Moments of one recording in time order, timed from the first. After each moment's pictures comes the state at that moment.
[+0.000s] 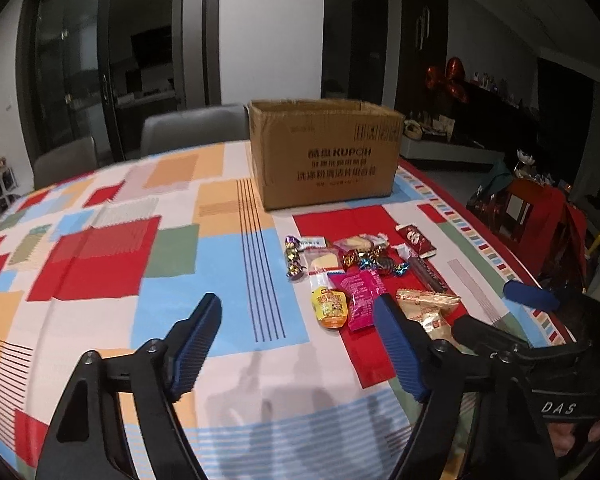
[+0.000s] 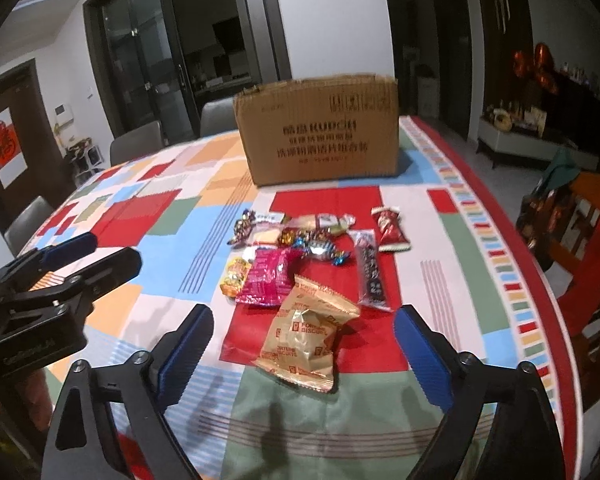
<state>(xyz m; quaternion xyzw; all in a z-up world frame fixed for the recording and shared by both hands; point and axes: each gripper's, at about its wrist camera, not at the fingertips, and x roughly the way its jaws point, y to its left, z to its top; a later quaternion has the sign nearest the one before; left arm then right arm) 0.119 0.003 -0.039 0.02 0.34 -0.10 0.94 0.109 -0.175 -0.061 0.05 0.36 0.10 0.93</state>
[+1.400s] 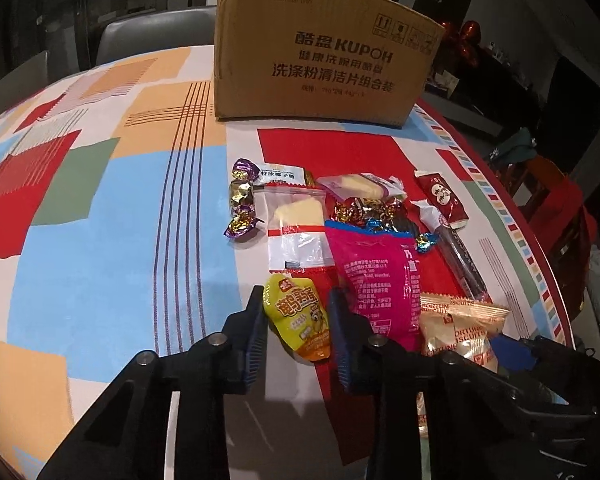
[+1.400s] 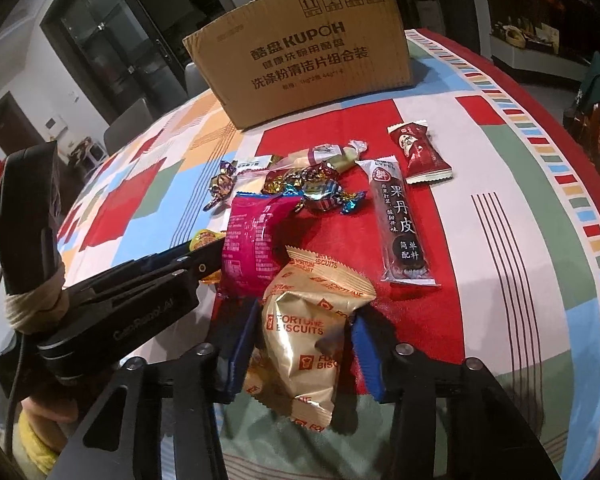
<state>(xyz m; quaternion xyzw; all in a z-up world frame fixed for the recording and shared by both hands) 0.209 -0.026 -0.121 -0.04 0.47 -0.13 0.87 0.167 -0.183 -0.118 0.13 0.46 0.13 0.87</state>
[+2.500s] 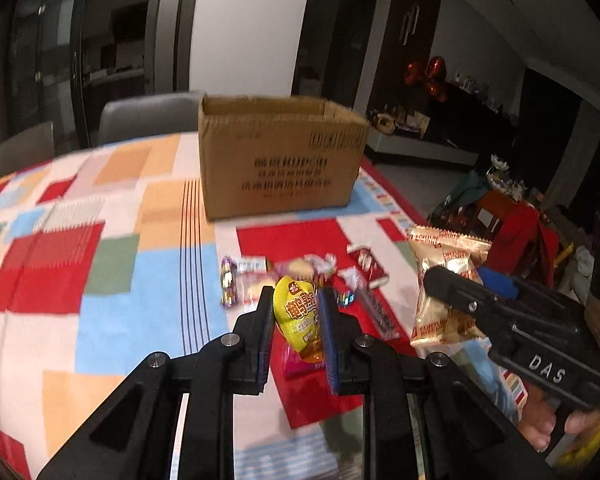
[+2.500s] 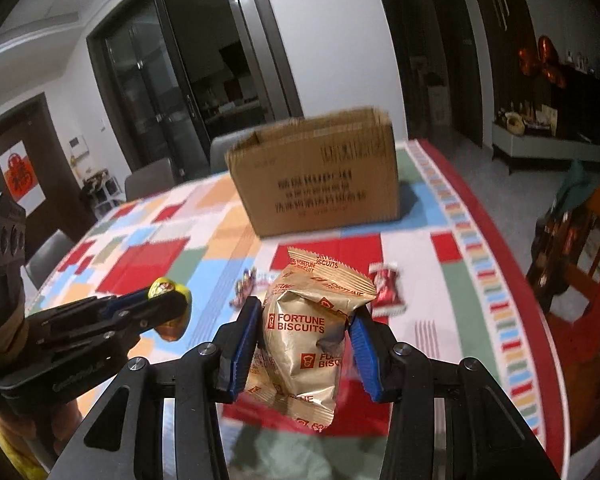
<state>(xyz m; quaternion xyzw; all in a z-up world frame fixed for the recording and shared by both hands) 0.159 -0.033 -0.006 -0.02 0.36 -0.16 0.92 0.147 -0.212 -0.015 0.08 0.31 0.13 0.94</state>
